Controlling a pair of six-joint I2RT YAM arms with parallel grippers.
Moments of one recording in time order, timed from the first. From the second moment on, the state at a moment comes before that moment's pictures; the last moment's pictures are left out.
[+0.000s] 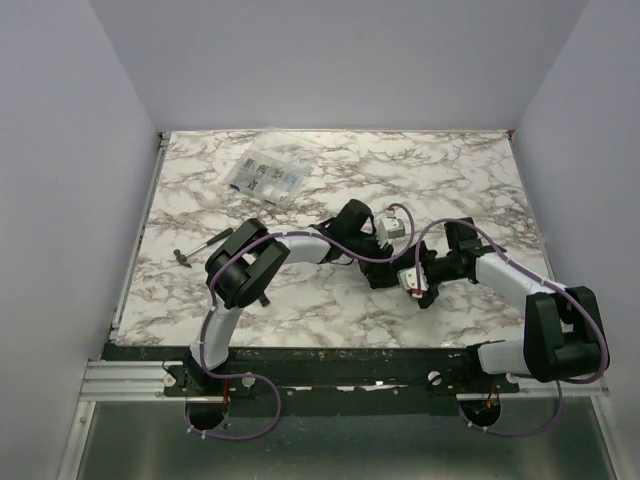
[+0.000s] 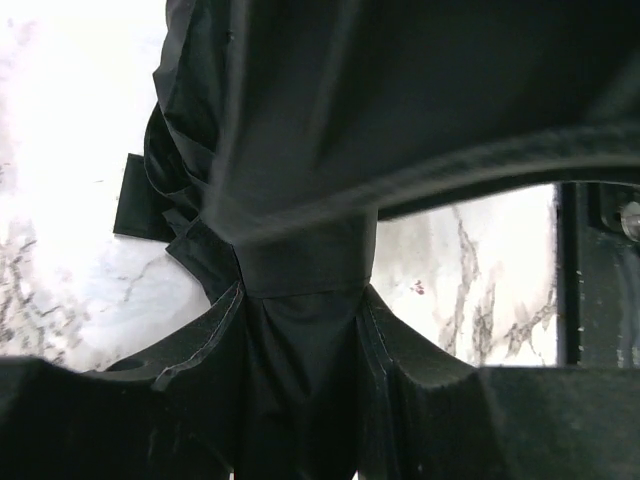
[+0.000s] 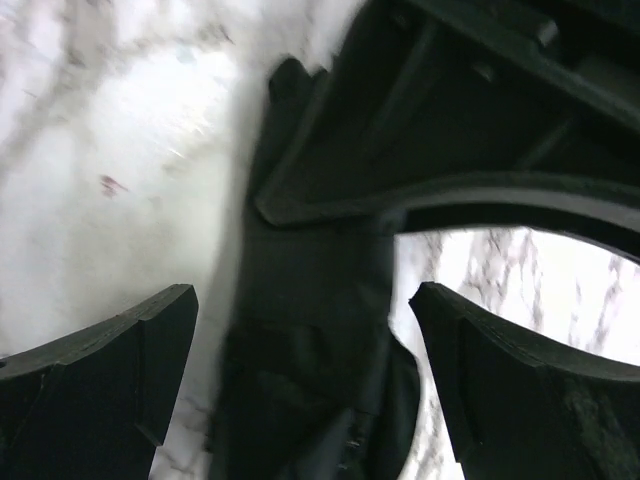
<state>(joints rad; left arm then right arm) -0.81 2.12 1.25 0.13 0.76 0.03 0.15 1.34 0.62 -0.53 -0.83 -1.86</state>
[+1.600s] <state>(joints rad) -0.65 1.54 0.66 0.51 0.45 -0.06 0.24 1.80 1.09 -0.90 -0.73 -1.55</state>
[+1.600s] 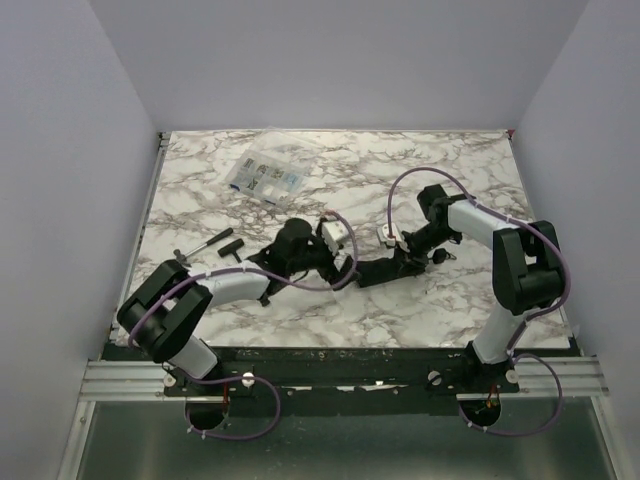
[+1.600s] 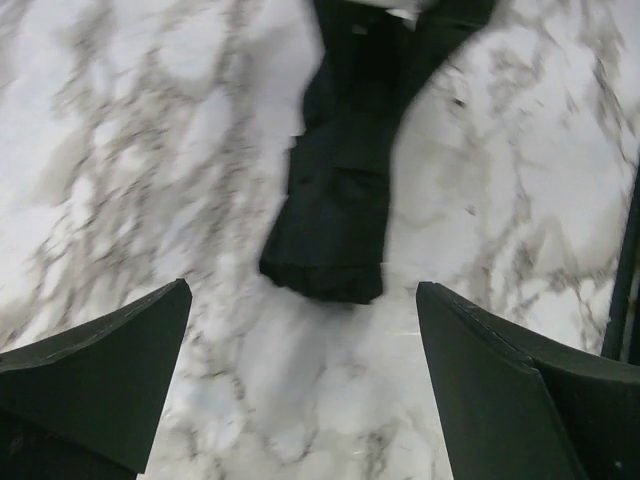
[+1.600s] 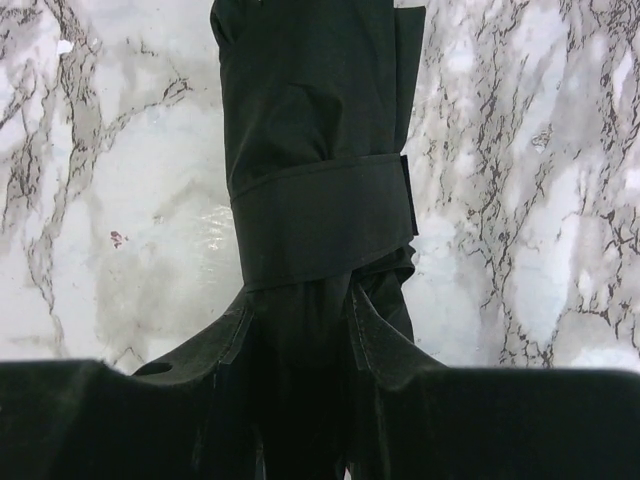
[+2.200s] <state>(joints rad) -0.98 1.75 0.89 0.33 0.20 0.49 0.24 1.82 1.10 -0.90 -0.74 -1.49</state>
